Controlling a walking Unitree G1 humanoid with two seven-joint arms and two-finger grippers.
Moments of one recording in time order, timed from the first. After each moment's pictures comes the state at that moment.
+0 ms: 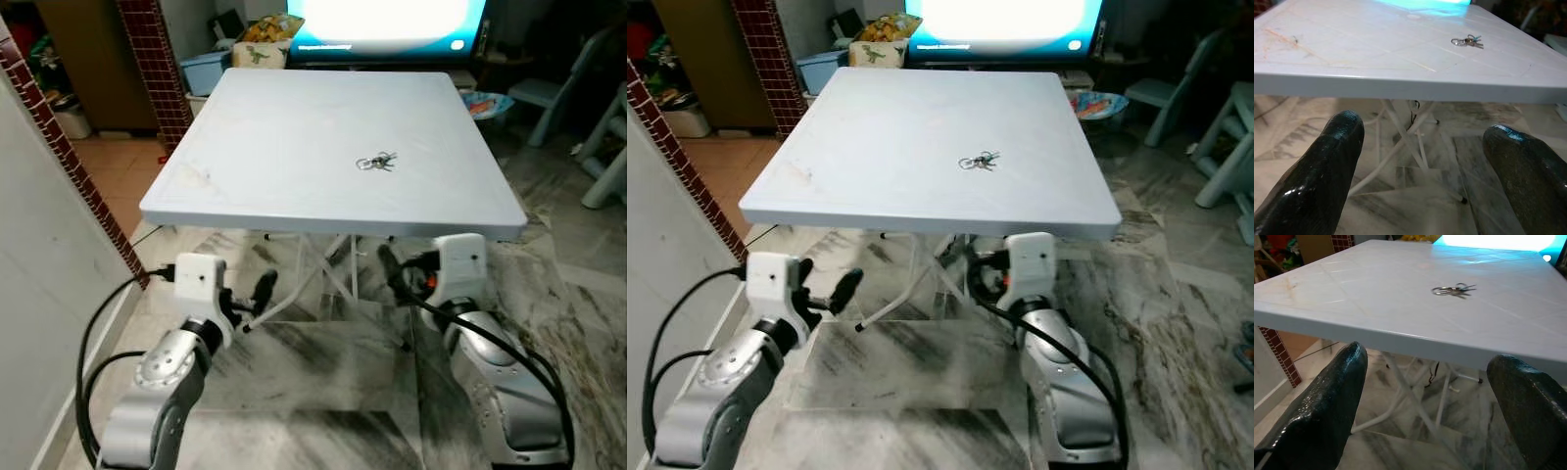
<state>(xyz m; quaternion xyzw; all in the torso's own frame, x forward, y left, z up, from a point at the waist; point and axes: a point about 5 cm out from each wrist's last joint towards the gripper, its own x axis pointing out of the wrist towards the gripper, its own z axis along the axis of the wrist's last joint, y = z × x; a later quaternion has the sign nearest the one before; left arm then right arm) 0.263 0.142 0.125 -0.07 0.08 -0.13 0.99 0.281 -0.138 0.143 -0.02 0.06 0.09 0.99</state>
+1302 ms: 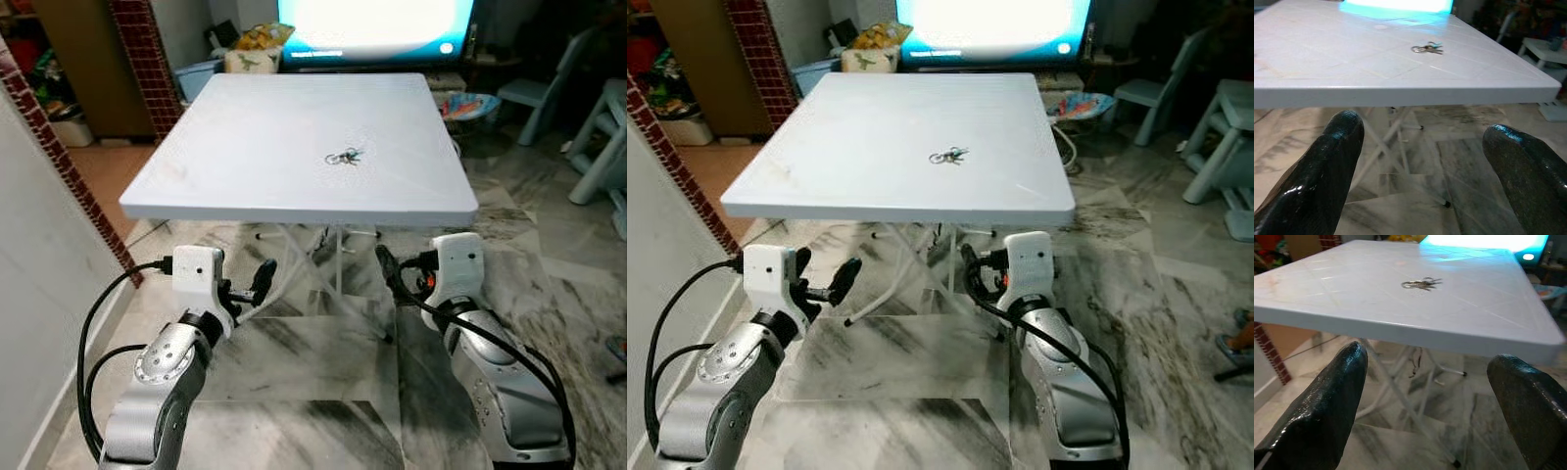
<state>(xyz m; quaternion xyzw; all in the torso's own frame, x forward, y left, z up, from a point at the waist) 0.267 0.139 0.130 -0.07 0.06 -0.14 0.99 0.281 -0.139 0.142 -0.02 0.06 0.10 0.99</state>
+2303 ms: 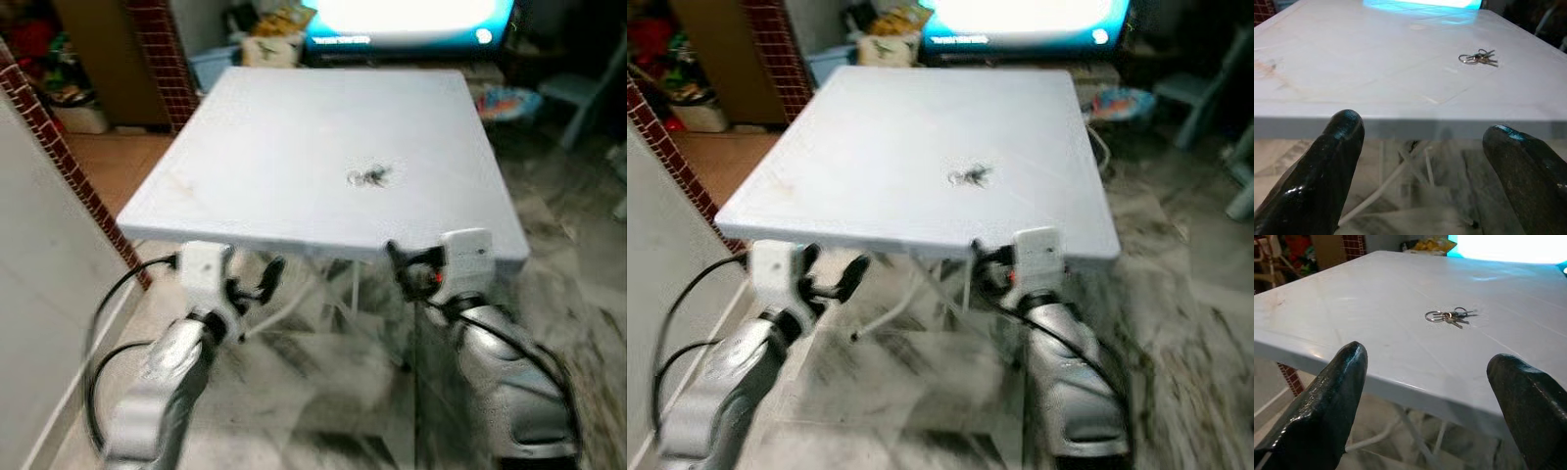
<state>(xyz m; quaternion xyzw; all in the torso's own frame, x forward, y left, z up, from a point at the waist) 0.268 0.148 0.126 -0.06 0.06 -0.13 0.99 0.284 -0.124 0.150 -0.03 0.04 0.13 0.99</state>
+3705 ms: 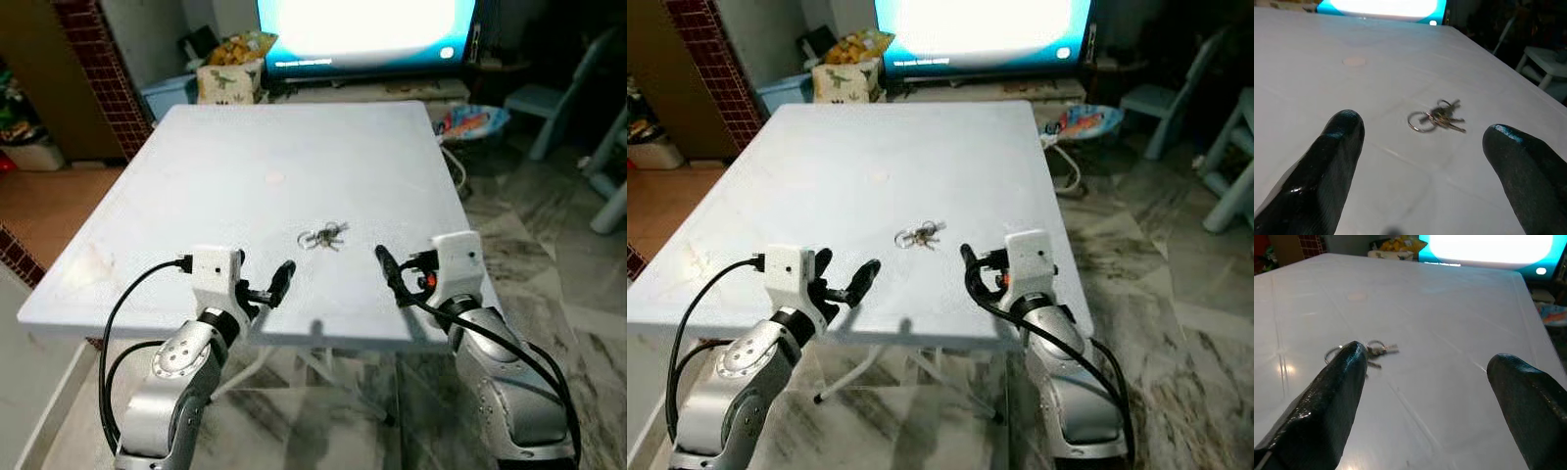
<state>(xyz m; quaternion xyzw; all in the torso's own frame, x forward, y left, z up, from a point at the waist) 0.269 0.124 0.127 -0.08 0.07 -0.17 0.98 0.281 -0.138 0.142 -0.03 0.06 0.12 0.99</state>
